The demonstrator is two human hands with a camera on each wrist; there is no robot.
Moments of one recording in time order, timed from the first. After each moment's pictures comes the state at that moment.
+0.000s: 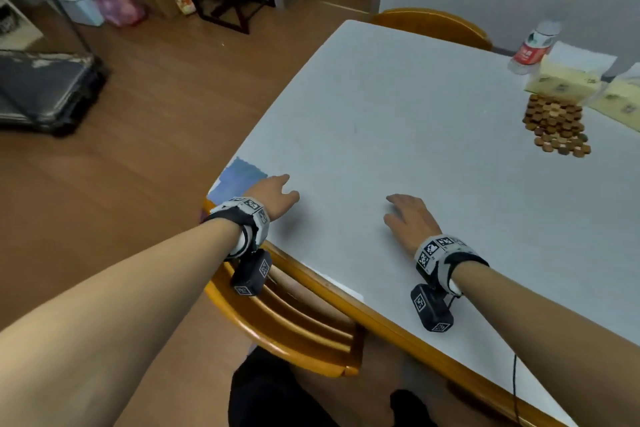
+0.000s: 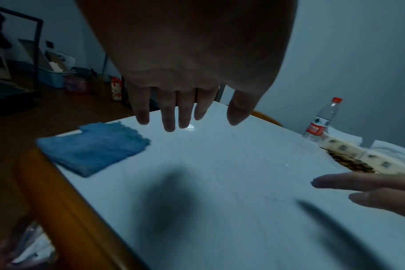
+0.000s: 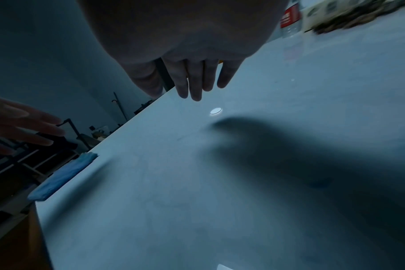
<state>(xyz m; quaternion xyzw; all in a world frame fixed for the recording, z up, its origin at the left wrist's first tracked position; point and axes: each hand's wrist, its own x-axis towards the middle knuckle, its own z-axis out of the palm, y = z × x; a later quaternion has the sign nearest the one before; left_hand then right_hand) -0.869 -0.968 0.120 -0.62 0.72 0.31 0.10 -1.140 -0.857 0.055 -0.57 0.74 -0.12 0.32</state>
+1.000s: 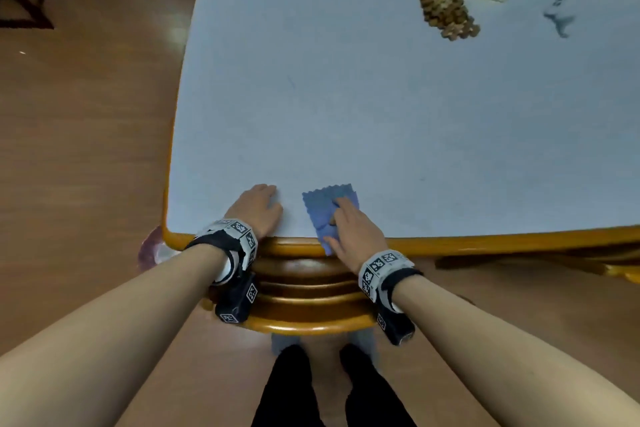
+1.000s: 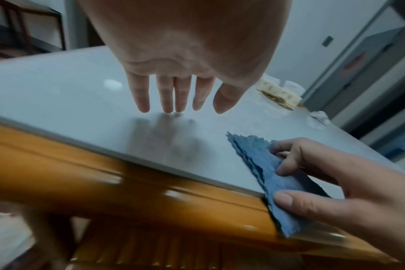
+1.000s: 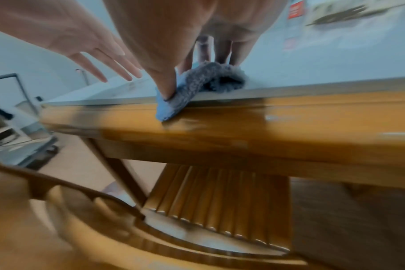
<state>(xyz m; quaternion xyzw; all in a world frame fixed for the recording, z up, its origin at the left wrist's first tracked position) -0.810 -1.006 0.032 -0.36 0.86 0.33 0.16 -0.937 -0.816 -0.006 -0.49 0.84 -0.06 0.22</state>
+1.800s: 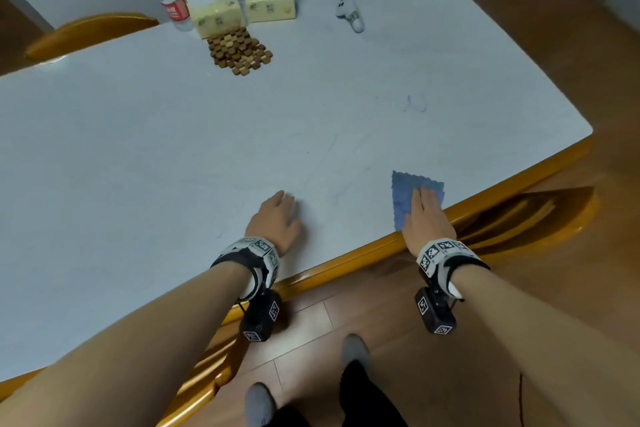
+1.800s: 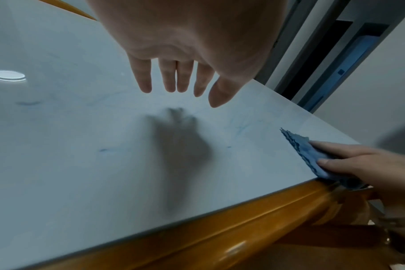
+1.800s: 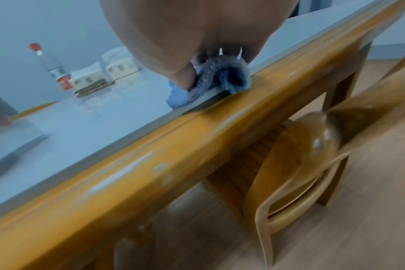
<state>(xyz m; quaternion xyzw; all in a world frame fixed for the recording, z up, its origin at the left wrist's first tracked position) -1.169 -0.718 0.042 -0.22 0.93 0.25 0.17 -1.306 -0.450 -0.022 -0.18 0.97 -0.04 0.16</state>
